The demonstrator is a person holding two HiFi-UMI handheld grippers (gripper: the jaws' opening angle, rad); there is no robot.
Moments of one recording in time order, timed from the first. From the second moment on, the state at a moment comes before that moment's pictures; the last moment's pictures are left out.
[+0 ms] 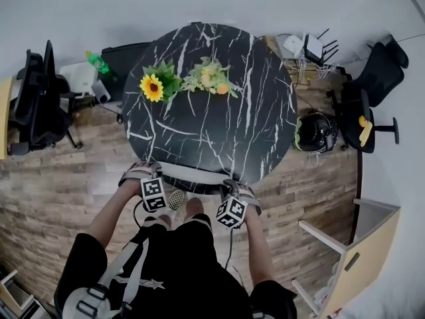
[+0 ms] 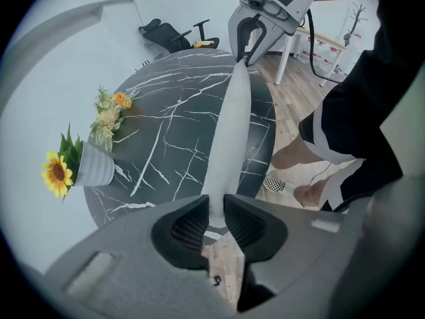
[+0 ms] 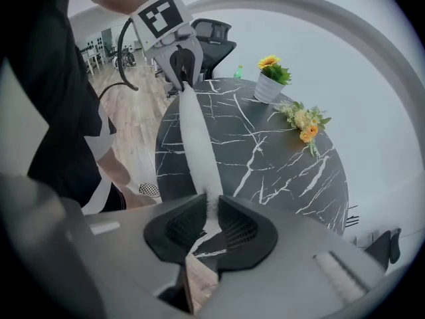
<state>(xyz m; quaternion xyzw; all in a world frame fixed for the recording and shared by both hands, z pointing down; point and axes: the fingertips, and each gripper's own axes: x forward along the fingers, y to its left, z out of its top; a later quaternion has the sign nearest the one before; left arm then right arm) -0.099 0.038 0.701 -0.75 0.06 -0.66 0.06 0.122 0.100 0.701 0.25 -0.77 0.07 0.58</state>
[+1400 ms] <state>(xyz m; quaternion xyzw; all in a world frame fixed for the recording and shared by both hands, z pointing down) -0.108 -0.021 0.623 -0.82 0.25 -0.51 0.03 0.128 0.053 0.608 0.48 -0.75 0.08 0.45</state>
